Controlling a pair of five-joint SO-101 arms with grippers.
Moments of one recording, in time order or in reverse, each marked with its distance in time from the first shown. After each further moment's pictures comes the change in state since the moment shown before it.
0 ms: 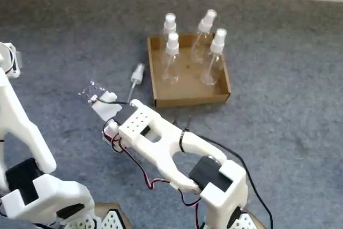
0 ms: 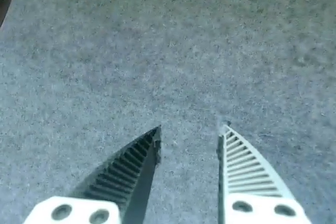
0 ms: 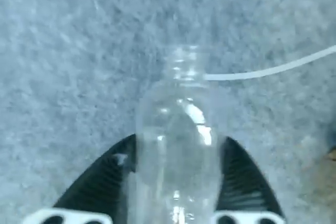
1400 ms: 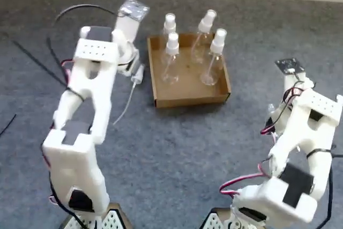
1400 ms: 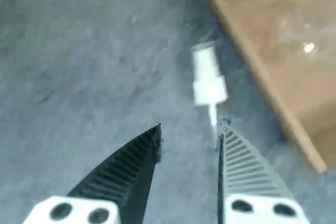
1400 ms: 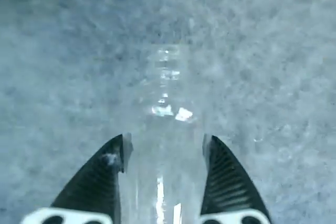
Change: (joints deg) left arm 38.9 24.6 -9.1 3.3 0.6; right arm 81.0 -18.4 9.8 17.0 40.0
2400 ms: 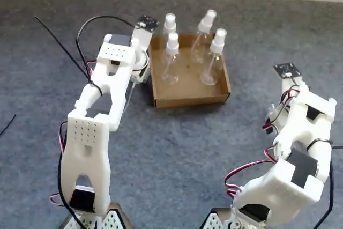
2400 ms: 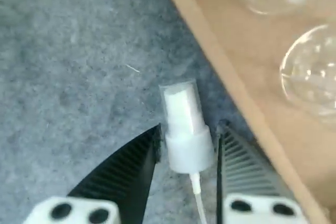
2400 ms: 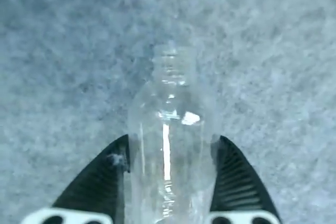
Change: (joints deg) left arm 2.5 23.1 -14.8 -2.9 3.1; right arm 0.9 12.0 0.2 -11.0 0.0
